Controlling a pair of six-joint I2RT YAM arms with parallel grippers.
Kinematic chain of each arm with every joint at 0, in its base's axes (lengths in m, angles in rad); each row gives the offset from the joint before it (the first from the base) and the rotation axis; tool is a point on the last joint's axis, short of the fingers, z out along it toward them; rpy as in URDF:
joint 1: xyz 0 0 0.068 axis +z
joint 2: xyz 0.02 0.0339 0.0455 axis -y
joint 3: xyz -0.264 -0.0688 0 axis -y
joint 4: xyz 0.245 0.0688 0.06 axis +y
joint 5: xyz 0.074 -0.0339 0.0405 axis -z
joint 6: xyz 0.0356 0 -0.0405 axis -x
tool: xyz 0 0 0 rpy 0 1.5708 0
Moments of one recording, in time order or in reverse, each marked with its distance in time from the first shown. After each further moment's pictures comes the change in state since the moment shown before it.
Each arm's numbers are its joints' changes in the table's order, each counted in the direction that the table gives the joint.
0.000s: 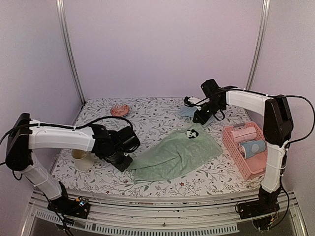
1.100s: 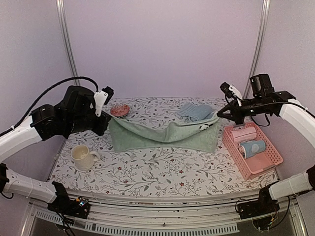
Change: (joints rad) left arm 0.165 0.476 0.133 -0.108 -0.106 -0.232; right arm -0.193 0.727 -0.424 0.023 -0.435 0.065
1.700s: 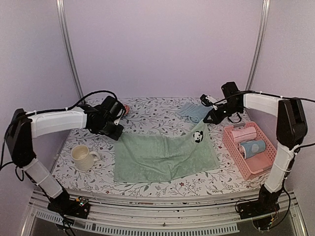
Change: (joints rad) left arm 0.174 -0.400 -0.027 -0.090 0.073 0.028; right arm 0.001 -0.469 0.103 -0.137 0.101 -0.035
